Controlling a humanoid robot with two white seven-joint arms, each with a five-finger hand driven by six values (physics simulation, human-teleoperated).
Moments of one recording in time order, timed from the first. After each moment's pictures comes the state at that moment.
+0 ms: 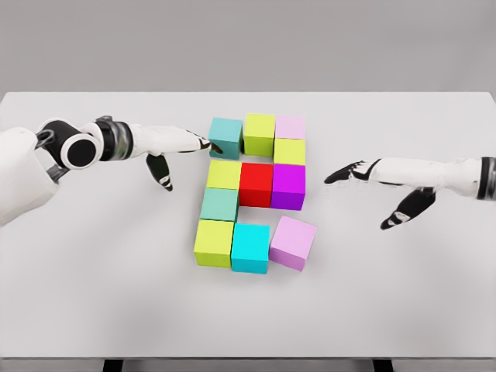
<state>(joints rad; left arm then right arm) -0.95 0.62 -1.07 -1.37 -0.23 -0.08 -0.61 -0.73 -1.00 0.95 -1.45 -0.31 -0.61 0.61</state>
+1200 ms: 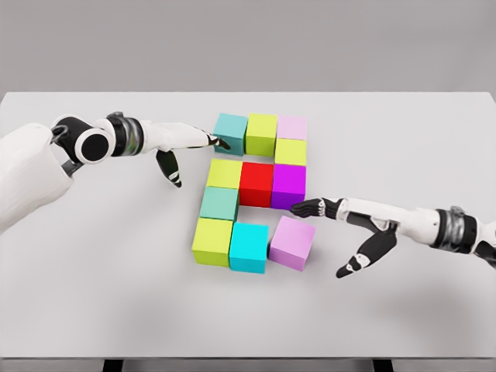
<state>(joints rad) -0.97 0.56 -1.07 -1.30 -0.23 -0.08 -0.61 -0.67 -0.94 1.22 -1.47 -0.82 -0.61 0.61</state>
